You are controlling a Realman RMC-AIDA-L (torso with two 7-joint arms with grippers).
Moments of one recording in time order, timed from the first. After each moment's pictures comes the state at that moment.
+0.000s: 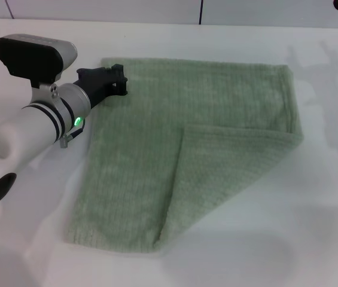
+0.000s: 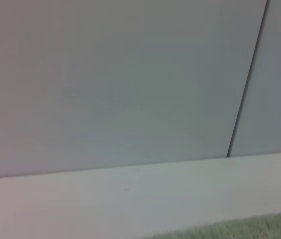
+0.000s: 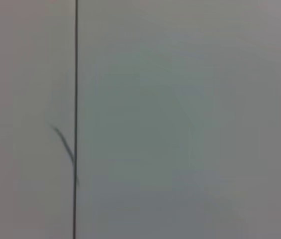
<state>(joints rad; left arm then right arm) -0.64 -2.07 -1.13 -0.38 2.89 0.40 -0.47 0.47 2.07 -1.92 -0.50 0.53 -1.02 0.06</state>
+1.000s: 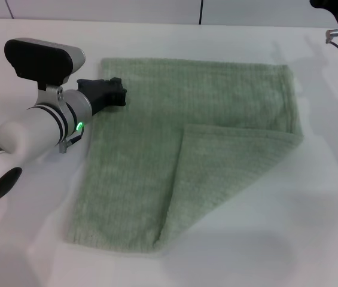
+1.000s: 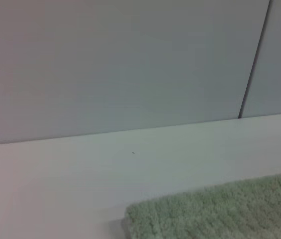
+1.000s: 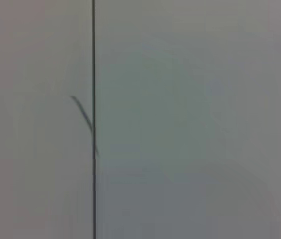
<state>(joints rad) -0.67 -2.07 -1.11 -0.38 2.89 0.27 -0.47 0.53 2.07 -1.92 -0.51 0.53 -0.88 0.06</state>
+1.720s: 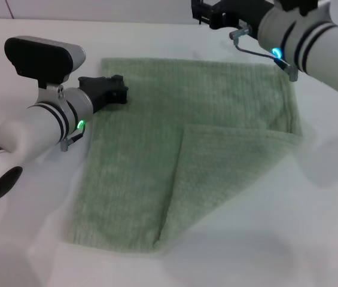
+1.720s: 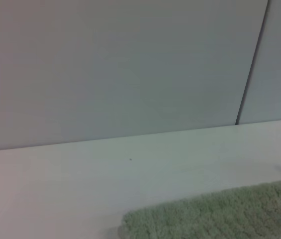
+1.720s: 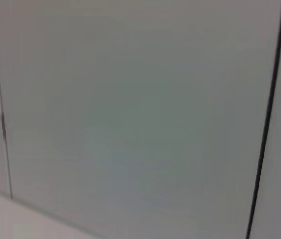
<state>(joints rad) -0.67 -2.07 -1.11 -0.39 2.89 0.28 -0.47 0.60 2.06 -1.90 -1.05 0.22 0.14 0.20</state>
